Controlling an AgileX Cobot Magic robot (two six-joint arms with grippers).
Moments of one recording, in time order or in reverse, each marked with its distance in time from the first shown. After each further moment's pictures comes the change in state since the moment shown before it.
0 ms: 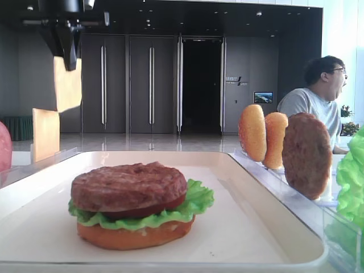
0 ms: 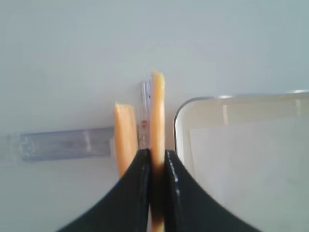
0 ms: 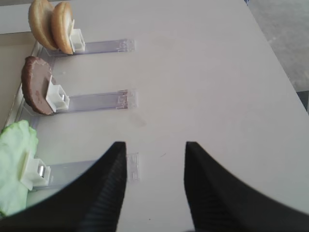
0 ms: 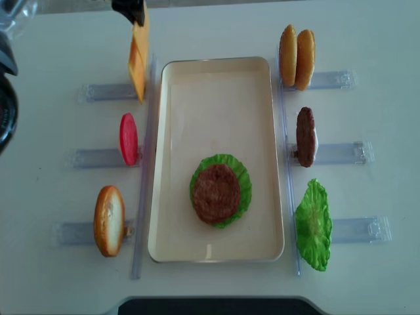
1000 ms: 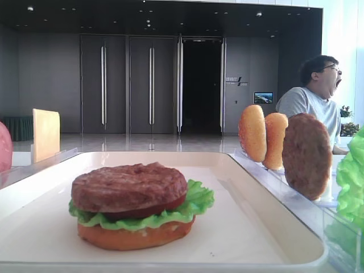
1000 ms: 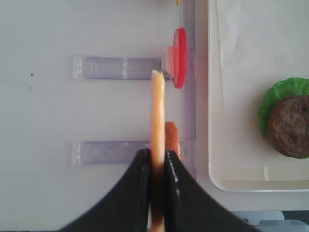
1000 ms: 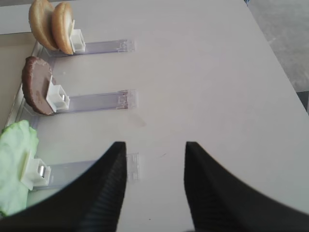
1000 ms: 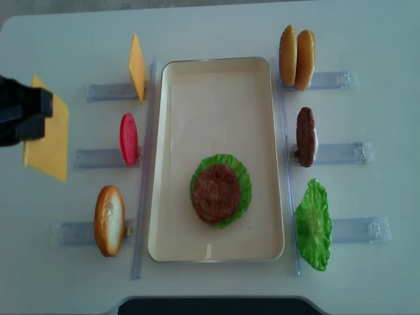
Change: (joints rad) left arm -0.001 -1.055 0.948 -0.042 0.004 -0.098; right arm 0.000 0.000 0.000 0.000 0.000 0.000
